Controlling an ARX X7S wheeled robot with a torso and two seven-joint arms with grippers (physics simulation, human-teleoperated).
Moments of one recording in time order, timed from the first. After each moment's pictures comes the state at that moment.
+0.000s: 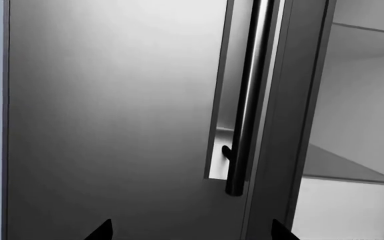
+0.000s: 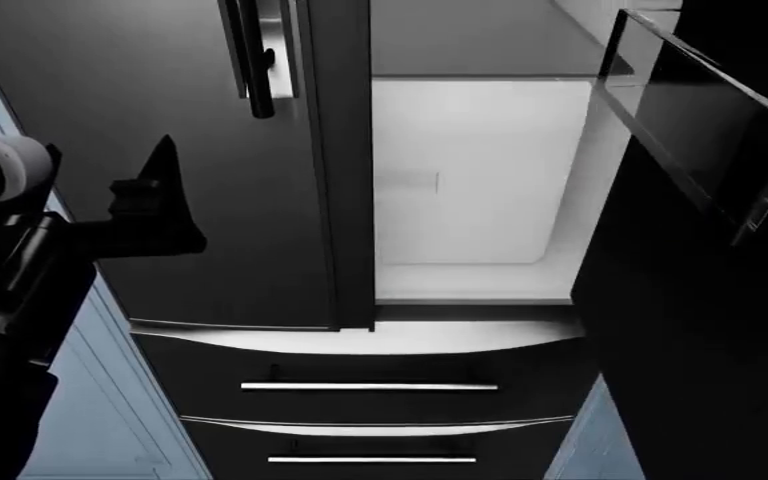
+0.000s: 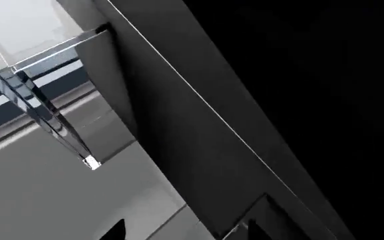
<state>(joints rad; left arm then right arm) -0.59 -0.56 -0.21 0.77 -1.24 -0.99 -0.67 1.49 0.70 -0.40 -0.47 1.33 0.30 1.48</state>
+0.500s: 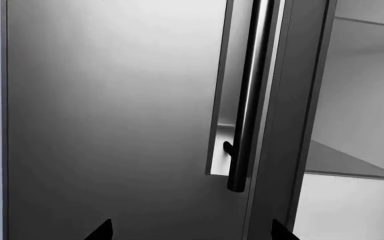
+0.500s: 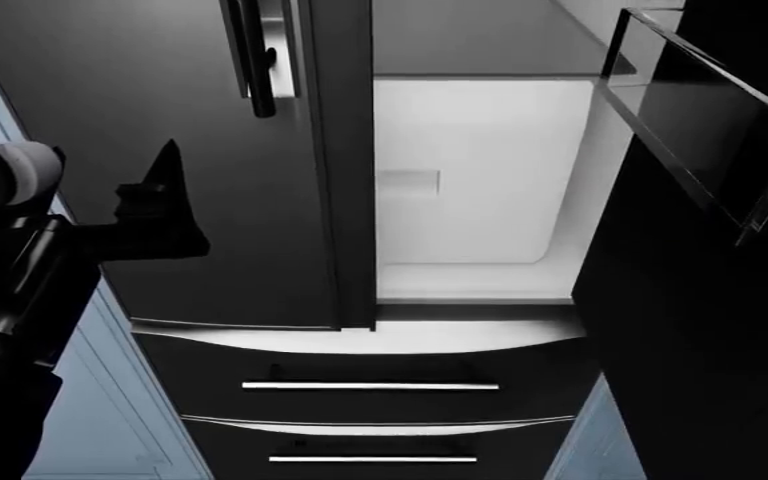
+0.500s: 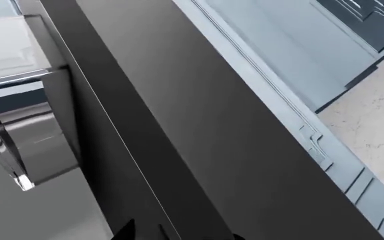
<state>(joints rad) -0.58 -0.57 -0.19 0.77 -1.22 -0.98 -0.66 1.23 0.60 0.17 -0.77 1.21 0.91 1.40</state>
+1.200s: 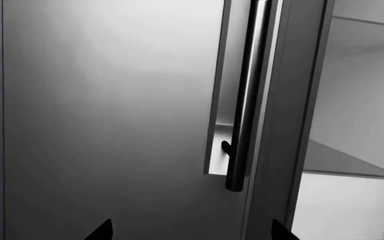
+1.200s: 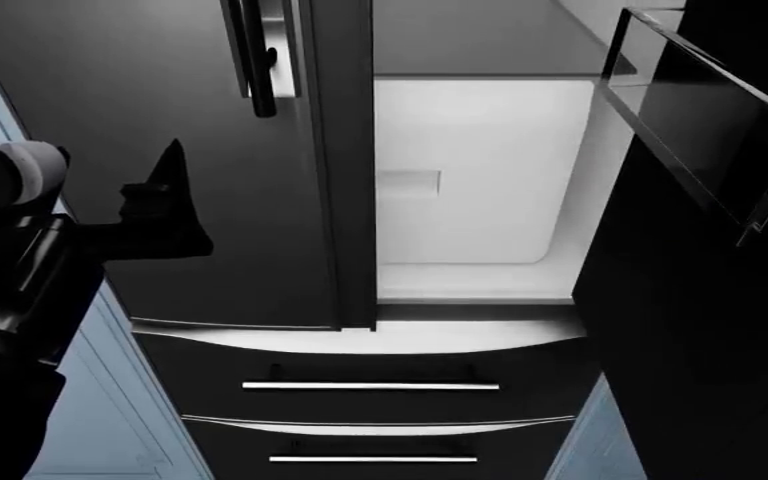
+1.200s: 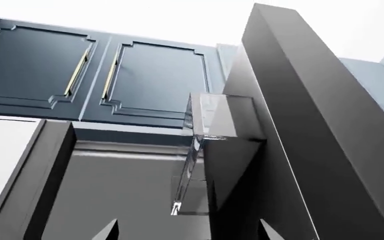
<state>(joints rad) -0.58 -0.57 -0.17 0.76 -1.22 -0.97 -0.66 1.23 0.70 -0.07 -0.89 0.87 0.78 0.81</state>
